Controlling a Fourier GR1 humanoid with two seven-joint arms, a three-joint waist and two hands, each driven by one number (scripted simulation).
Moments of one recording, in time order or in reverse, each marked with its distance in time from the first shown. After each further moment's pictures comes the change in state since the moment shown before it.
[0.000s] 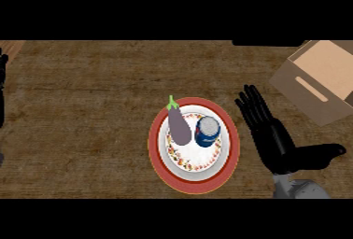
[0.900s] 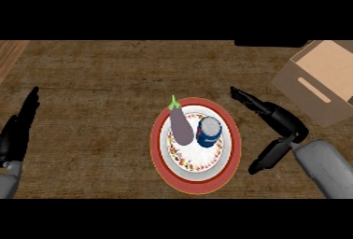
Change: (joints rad) left arm 0.137 -0.023 -0.122 0.169 -0.129 -0.036 0.107; right arm -0.284 -0.239 0.078 0.461 0.264 0.530 -0.488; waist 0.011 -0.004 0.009
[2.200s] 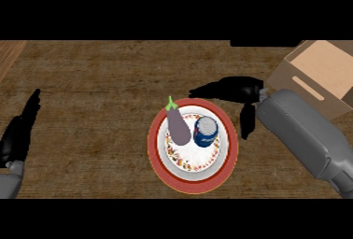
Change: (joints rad) left arm 0.001 -0.043 0.043 0.014 -0.066 -0.026 0.038; right arm -0.470 0.080 0.228 0.270 0.675 0.174 0.095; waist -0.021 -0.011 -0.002
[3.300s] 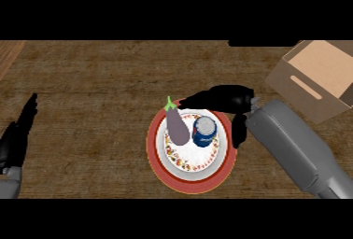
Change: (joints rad) left arm 0.044 -0.065 0.099 -0.023 -0.085 -0.067 -0.028; right arm 0.109 0.103 -0.149 -0.147 0.183 0.113 0.004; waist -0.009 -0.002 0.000
